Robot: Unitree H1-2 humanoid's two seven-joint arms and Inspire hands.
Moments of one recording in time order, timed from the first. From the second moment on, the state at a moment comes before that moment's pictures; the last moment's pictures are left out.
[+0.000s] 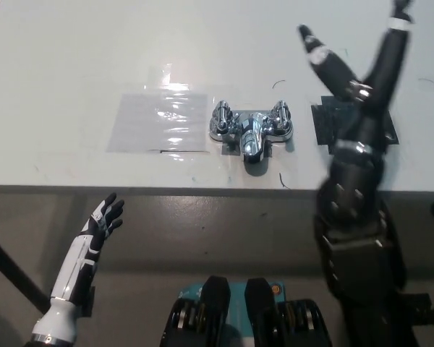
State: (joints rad) left_arm -0.03 0.17 0.01 -0.03 0.00 -0.23 -0.11; right_arm -0.65 0.09 0.03 0.04 -0.41 -0.07 -0.56
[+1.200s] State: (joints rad) left_arm -0.01 0.16 0.01 -0.03 0.00 -0.22 -0.11; right_arm 0.01 -0.10 0.17 0.07 -0.23 -0.37 -0.31
